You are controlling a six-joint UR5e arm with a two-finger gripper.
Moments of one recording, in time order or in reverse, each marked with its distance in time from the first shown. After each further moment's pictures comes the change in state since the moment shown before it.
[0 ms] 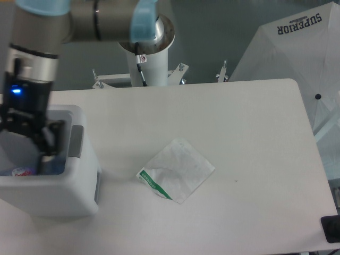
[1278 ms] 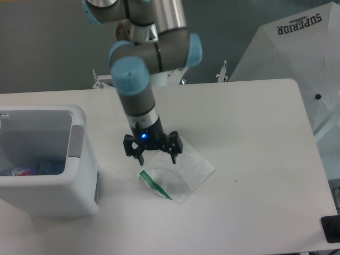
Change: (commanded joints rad) arm -0.013 -0.224 -0.315 0.003 0.509 0.406
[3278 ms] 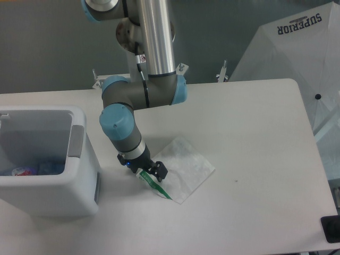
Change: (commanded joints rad) arm -0.020 -0.123 0.015 0.006 -0.015 0.161
